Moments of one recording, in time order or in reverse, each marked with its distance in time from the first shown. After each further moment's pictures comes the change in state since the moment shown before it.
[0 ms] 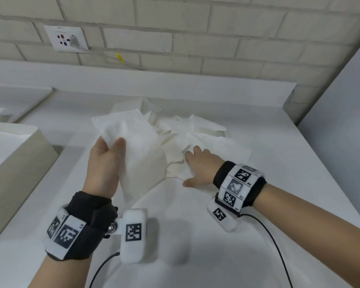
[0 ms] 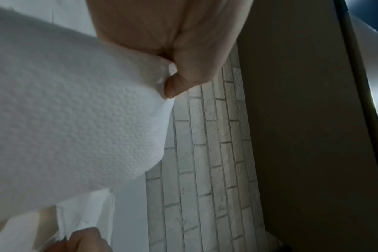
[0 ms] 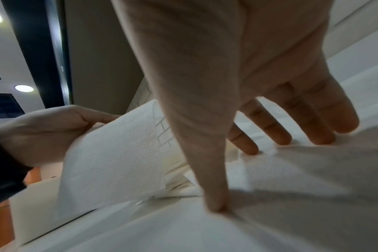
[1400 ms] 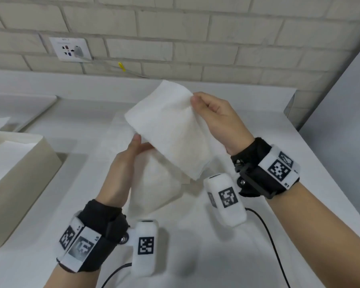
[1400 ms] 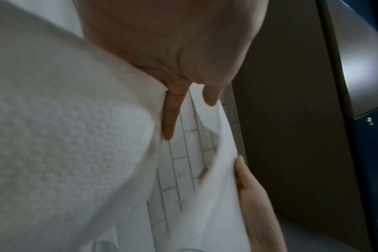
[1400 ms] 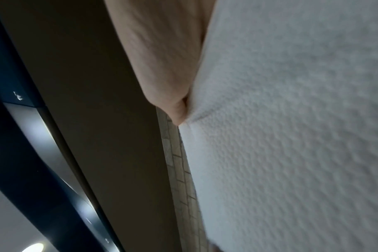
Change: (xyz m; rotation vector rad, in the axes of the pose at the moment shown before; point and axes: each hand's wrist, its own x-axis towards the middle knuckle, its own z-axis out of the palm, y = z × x) left_hand -0.009 0.010 0.017 0.106 -0.249 -0.098; right_hand -0.037 -0.003 -0.093 1.250 0.681 -0.319
